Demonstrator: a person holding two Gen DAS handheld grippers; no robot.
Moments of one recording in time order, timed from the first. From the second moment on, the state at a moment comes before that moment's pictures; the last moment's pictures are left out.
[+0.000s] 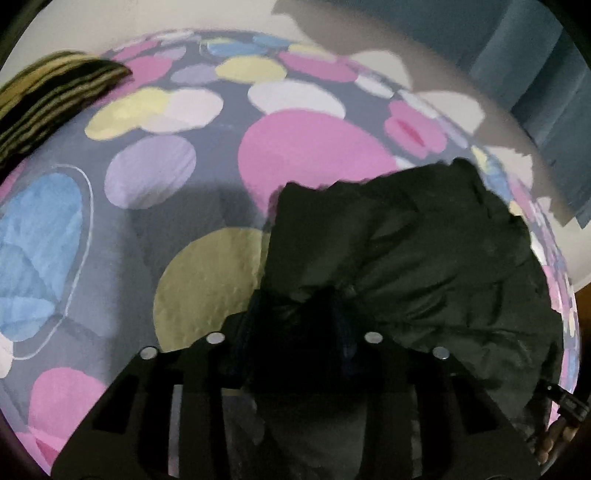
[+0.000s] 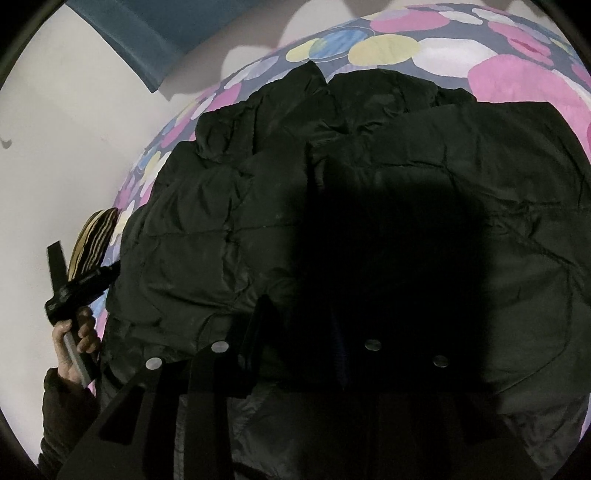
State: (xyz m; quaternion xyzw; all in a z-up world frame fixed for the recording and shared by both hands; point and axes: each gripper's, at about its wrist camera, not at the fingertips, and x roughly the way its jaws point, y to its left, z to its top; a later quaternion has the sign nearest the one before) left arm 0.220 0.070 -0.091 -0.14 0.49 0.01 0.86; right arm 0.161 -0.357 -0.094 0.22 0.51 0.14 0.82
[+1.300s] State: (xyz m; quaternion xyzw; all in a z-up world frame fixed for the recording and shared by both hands) left arm -0.070 0.085 -0.086 -0.17 0.50 -0.22 0.82; right arm -0.099 -0.492 -0.089 0.30 0.51 0.15 0.79
